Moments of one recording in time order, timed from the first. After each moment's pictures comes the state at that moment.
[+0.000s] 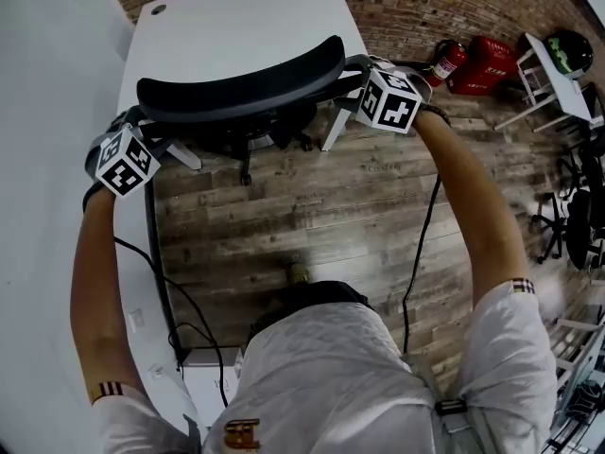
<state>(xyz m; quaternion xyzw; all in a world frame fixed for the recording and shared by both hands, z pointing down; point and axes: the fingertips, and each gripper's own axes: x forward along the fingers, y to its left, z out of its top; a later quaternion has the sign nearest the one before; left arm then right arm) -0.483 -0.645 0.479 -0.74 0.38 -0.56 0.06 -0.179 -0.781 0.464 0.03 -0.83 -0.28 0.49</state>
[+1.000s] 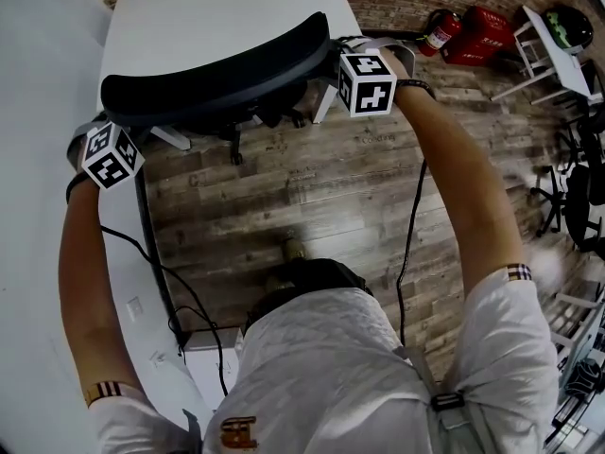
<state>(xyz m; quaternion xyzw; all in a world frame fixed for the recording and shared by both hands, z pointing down) -0.478 -0.636 0.515 -0.72 0.29 -0.62 0.08 -0.182 -0.770 0.505 -0.03 -0.77 -0.36 0.52</state>
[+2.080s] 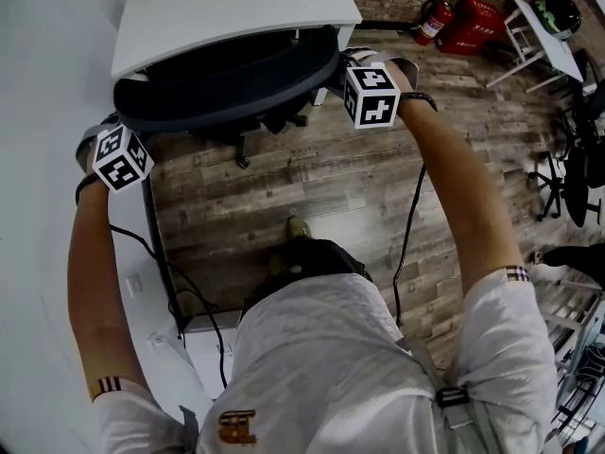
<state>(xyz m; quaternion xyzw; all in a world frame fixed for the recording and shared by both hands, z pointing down) -0.452 -0.495 0.517 -0.72 0.28 -0.62 0.09 -0.152 -0.619 0.508 -0.02 -0.77 -0.36 0.53</state>
